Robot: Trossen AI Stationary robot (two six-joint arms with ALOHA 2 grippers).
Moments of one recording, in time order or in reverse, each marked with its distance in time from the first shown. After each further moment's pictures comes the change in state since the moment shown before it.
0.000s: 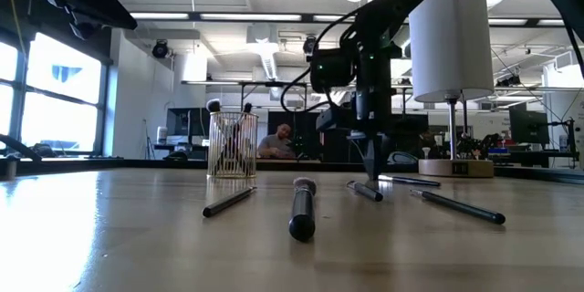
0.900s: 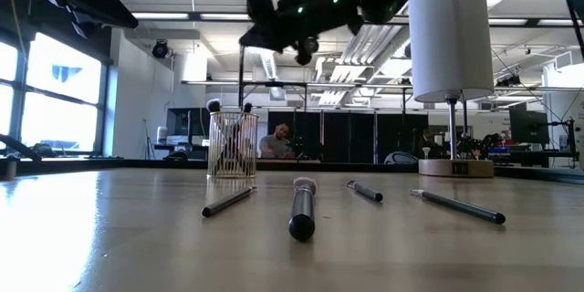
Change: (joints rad) left arm 0.000 0.000 0.000 0.010 -0.002 0.038; right arm 0.149 -0.096 -0.004 1.361 0.218 -0.599
